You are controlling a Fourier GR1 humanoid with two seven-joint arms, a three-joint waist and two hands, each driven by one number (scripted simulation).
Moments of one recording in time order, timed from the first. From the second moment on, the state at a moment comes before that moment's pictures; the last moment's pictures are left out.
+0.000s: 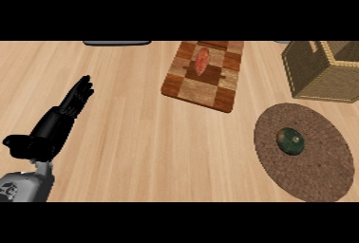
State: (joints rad) left arm -0.15 0.35 -0.07 -1.57 0.10 -0.08 -0.01; right arm 0.12 -1.05 -0.27 -1.91 0.11 0.58 -0.06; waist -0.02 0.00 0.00
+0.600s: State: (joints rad) left arm -0.16 0.31 -0.05 -1.60 0.05 -0.11 0.02; right arm 0.08 -0.81 -0.22 -1.77 0.34 0.54 -0.20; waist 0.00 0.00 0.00
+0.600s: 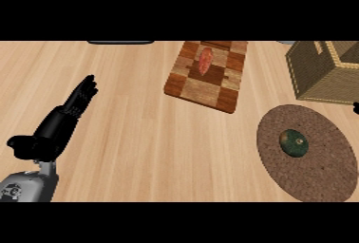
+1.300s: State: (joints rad) left arm -0.15 0.27 0.00 -1.60 0.02 -0.16 0.02; right arm -0.06 -0.60 -0.12 -1.46 0.61 0.34 -0.38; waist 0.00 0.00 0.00
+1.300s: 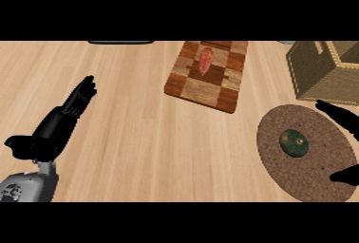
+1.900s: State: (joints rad) left arm -0.17 0.22 0.02 -1.57 -0.03 -0.18 0.01; right arm -0.09 -0.53 -0.15 -1.42 0.66 0.35 -0.47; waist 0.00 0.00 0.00
